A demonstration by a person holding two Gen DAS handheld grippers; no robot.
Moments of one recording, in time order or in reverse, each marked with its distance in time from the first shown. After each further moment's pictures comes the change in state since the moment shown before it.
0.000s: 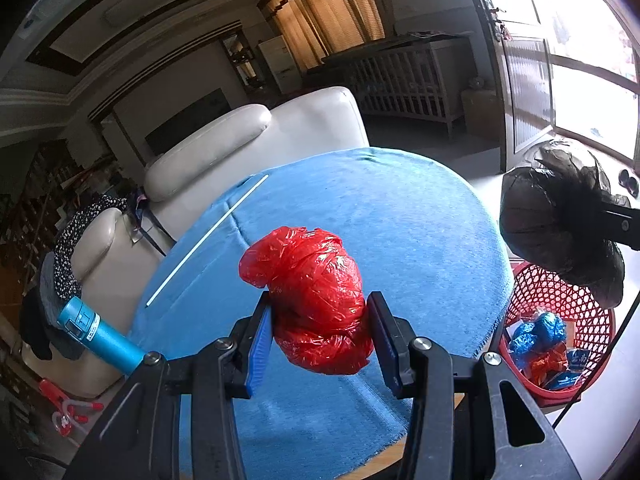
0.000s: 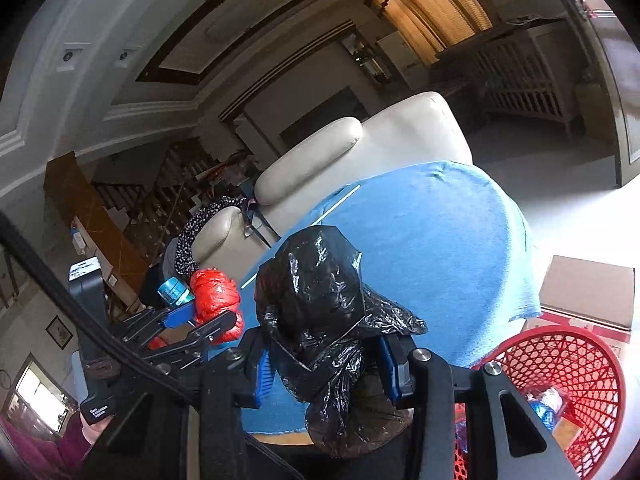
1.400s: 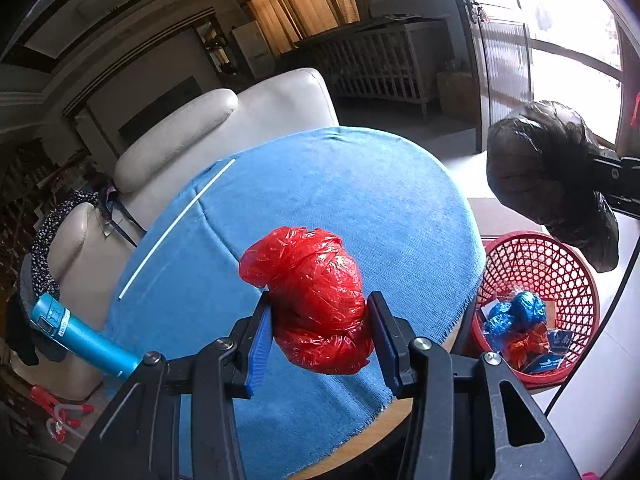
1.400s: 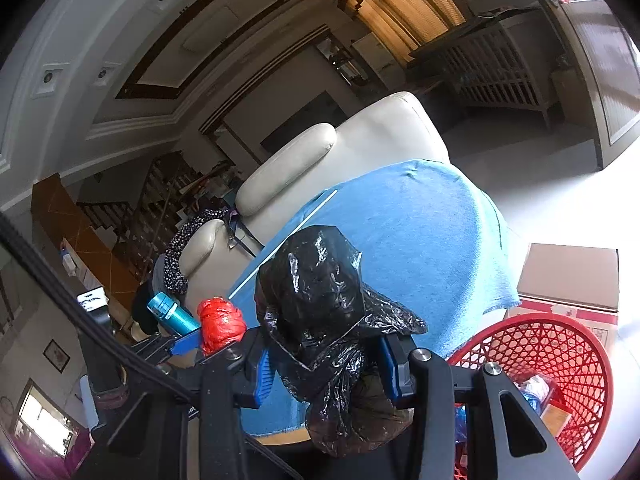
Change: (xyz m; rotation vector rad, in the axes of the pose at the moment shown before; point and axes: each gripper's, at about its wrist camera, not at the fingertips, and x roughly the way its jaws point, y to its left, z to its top) left arm 0.015 -0.025 -0.008 0.035 0.070 -0.093; right arm -0.015 -0.011 0.003 0.073 -0.019 -0.051
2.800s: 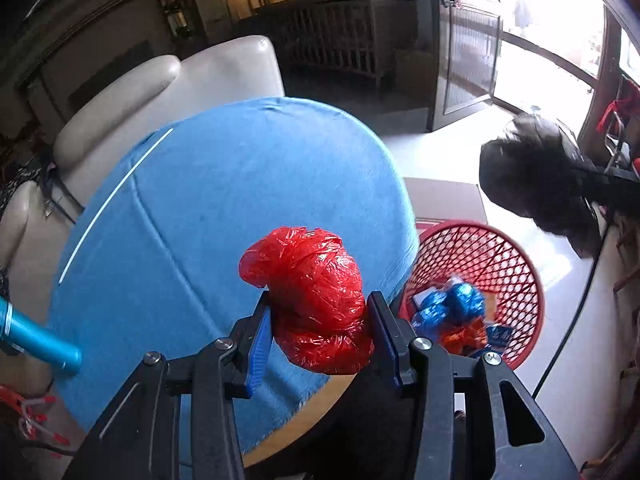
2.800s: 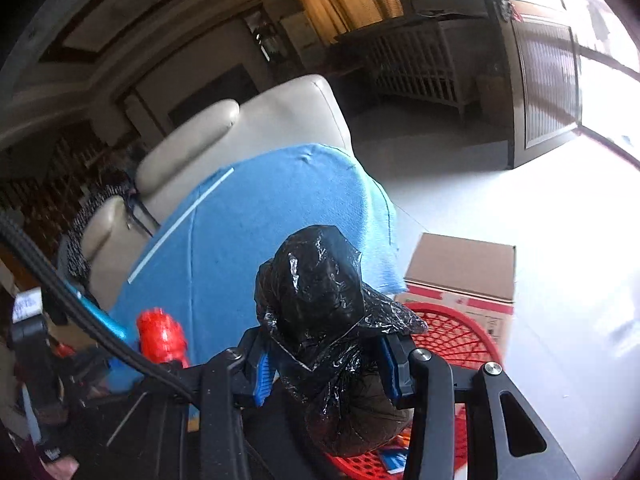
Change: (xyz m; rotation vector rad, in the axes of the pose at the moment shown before) left arm 0.013 -0.032 0.023 -0.025 0.128 -0.230; right arm -0.018 -0.012 0.033 -0.050 0.147 -0.433
